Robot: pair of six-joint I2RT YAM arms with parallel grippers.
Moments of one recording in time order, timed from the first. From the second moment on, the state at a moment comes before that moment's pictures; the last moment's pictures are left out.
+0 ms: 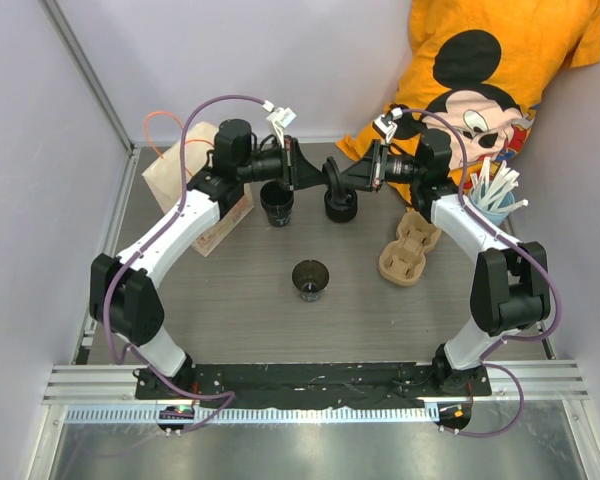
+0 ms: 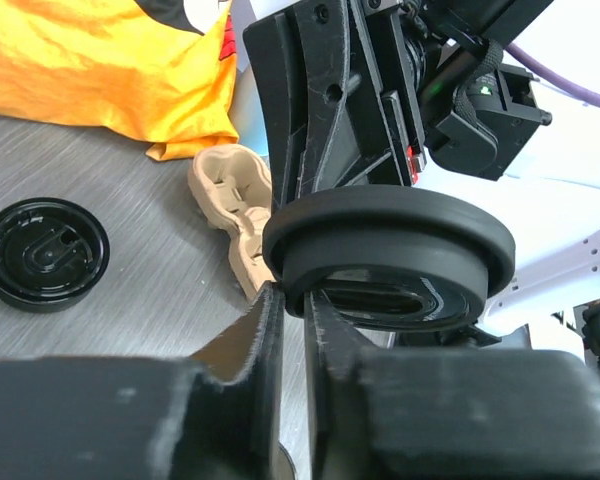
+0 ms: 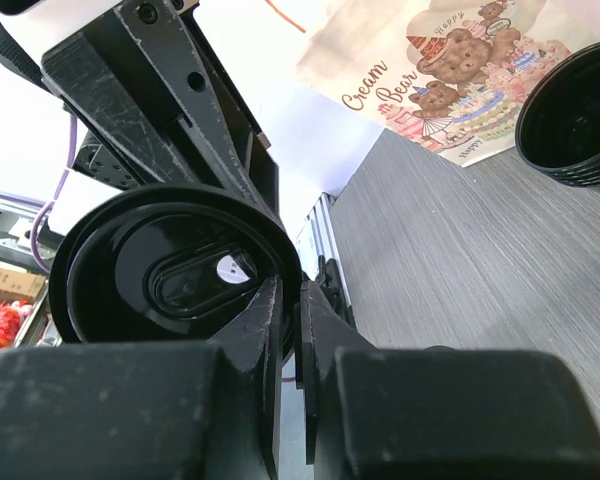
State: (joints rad) left arm -0.48 1.64 1.47 -0.01 0.79 -0.45; right arm 0.20 1.63 1.19 0.44 -1.19 1.03
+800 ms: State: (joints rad) left arm -0.48 1.64 1.47 -0.13 0.63 -0.44; right arm 0.17 1.63 1.26 0.15 -1.11 0.78
